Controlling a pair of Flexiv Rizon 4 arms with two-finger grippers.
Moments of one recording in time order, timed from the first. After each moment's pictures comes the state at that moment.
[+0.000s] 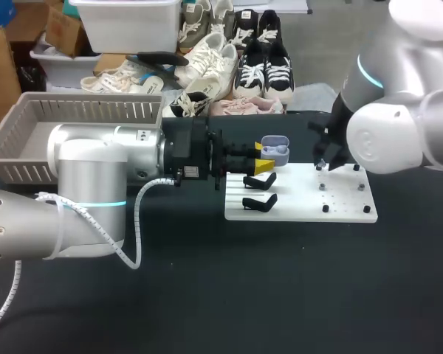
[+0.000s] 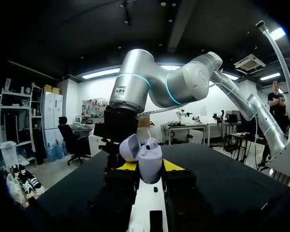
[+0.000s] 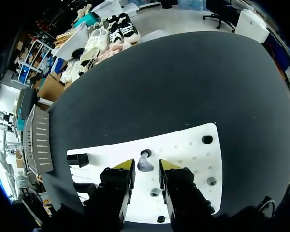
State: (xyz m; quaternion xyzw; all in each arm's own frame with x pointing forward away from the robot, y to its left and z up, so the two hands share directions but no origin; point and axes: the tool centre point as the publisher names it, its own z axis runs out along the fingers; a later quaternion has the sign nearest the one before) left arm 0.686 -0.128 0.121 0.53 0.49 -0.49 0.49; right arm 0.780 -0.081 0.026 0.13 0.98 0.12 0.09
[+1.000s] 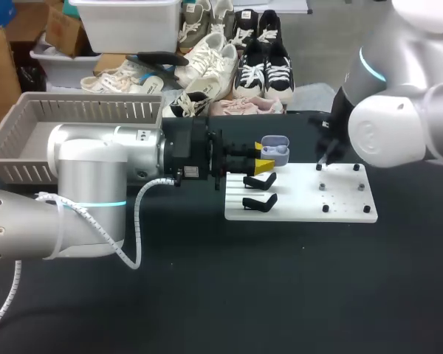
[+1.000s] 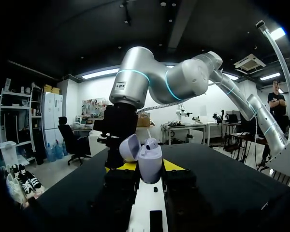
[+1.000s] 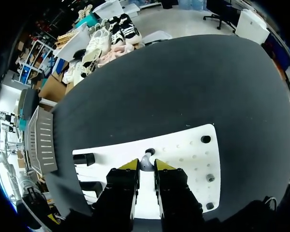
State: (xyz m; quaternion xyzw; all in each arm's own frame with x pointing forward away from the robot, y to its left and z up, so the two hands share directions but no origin) left arm 0.686 -0.128 0.121 0.53 0.49 -0.49 0.49; right arm 0.780 -0.079 0.043 0.13 0.98 0.13 0.09
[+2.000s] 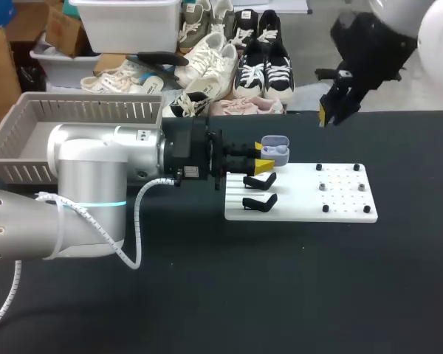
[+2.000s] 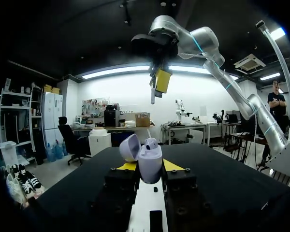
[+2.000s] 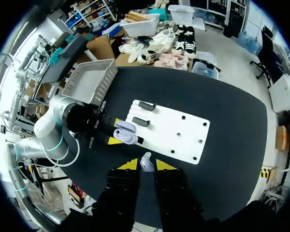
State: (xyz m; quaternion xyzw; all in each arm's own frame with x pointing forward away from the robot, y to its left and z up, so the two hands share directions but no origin) left arm 0.686 -0.128 0.121 0.53 0.49 -0.49 0.49; right arm 0.655 -0.045 0.238 -0.15 0.98 0.13 0.10
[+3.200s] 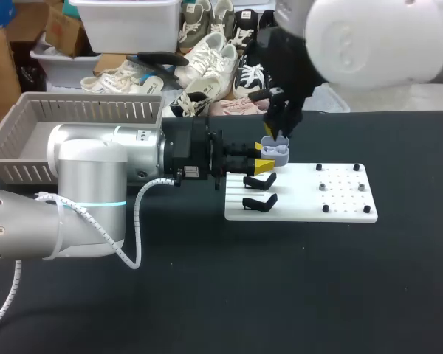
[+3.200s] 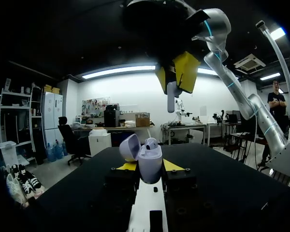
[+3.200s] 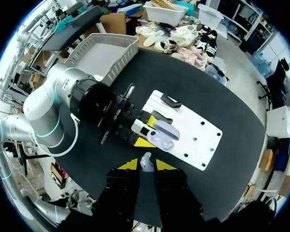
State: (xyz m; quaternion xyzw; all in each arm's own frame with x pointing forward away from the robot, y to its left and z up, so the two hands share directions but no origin) left arm 0.686 -0.128 0.121 0.53 0.49 -0.49 0.49; right arm 0.648 0.037 0.215 -0.25 0.97 0.05 0.06
